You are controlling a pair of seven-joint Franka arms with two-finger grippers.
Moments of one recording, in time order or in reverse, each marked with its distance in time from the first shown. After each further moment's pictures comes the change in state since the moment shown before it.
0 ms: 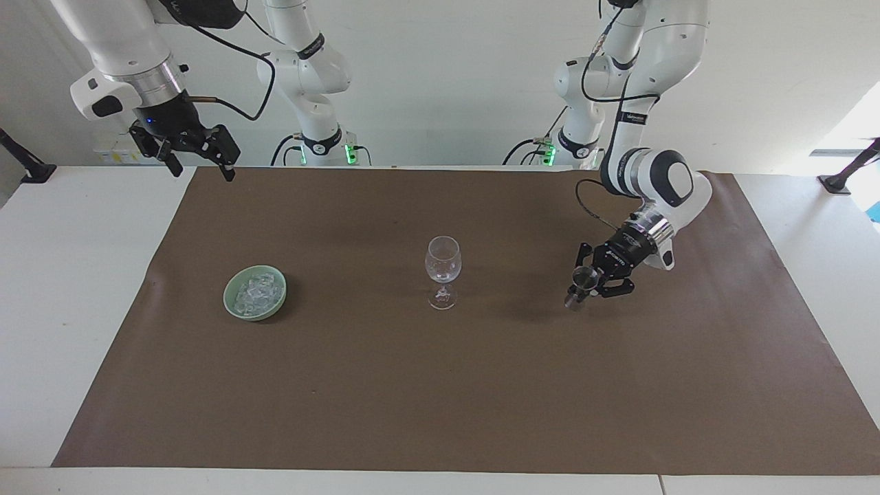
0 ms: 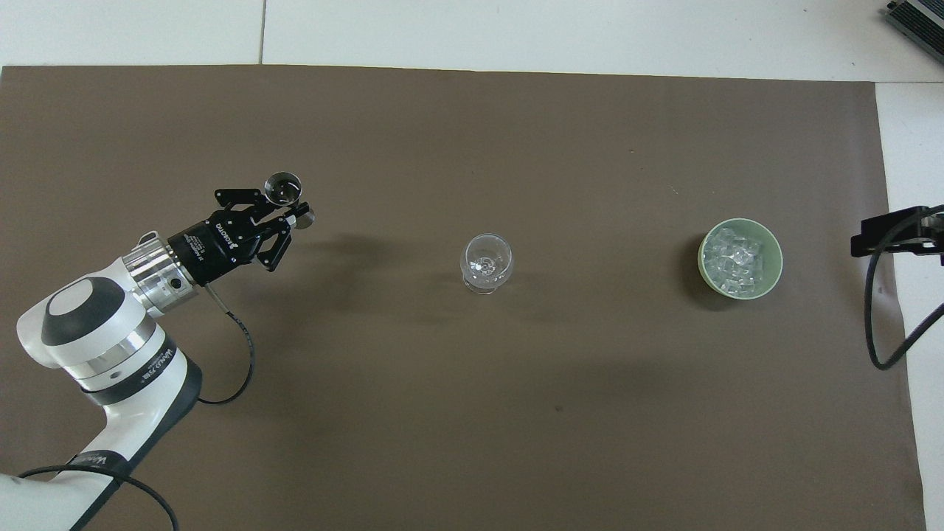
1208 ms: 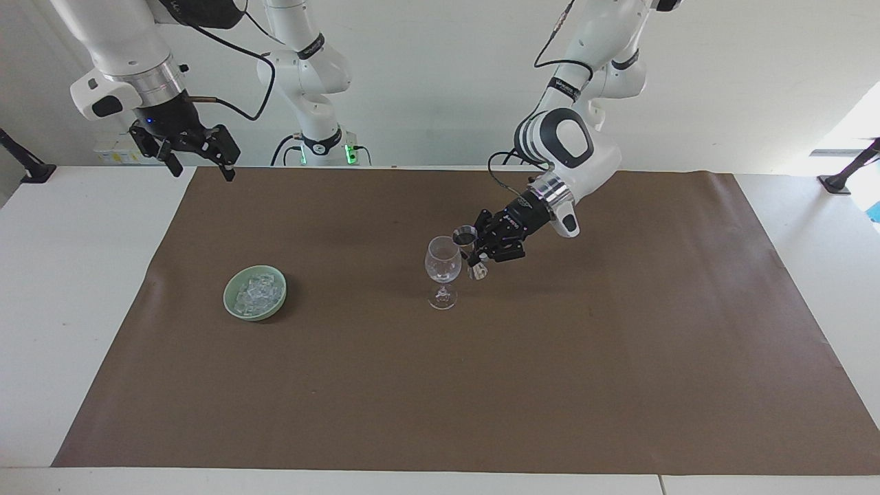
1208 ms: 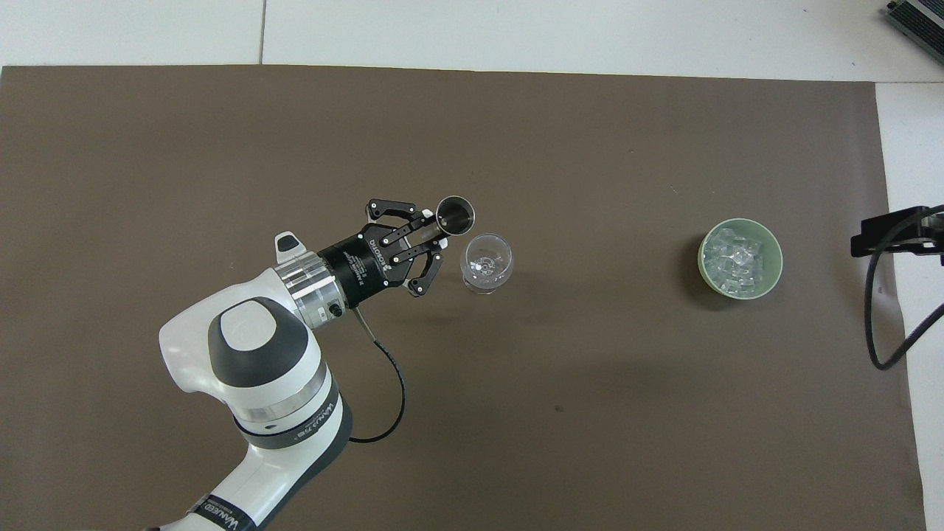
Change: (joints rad) left arm -0.172 -0.020 -0.251 0.119 -0.076 0.346 0.113; right arm 0.000 0.000 0.000 0.000 0.000 0.000 0.000
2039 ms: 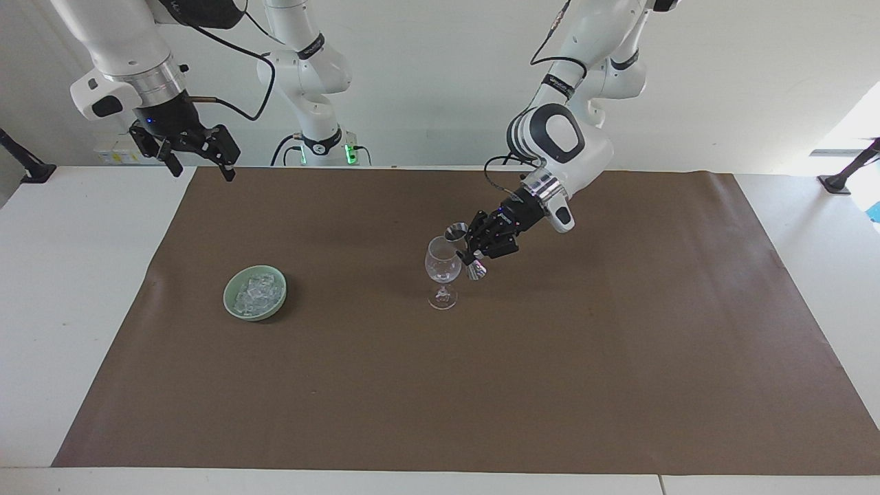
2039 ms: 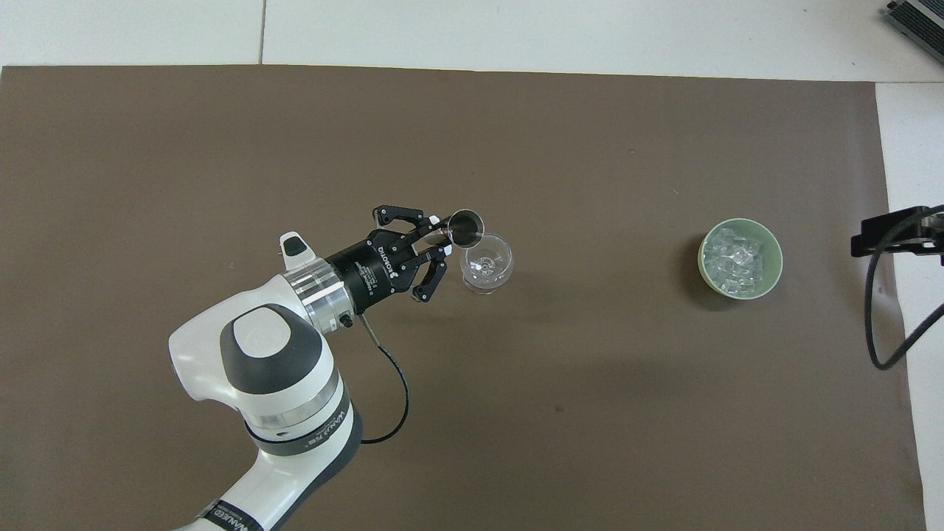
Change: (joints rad) left arm -0.043 0.003 0.000 0.017 -0.002 0.084 0.179; right arm 0.000 0.000 0.000 0.000 0.000 0.000 0.000
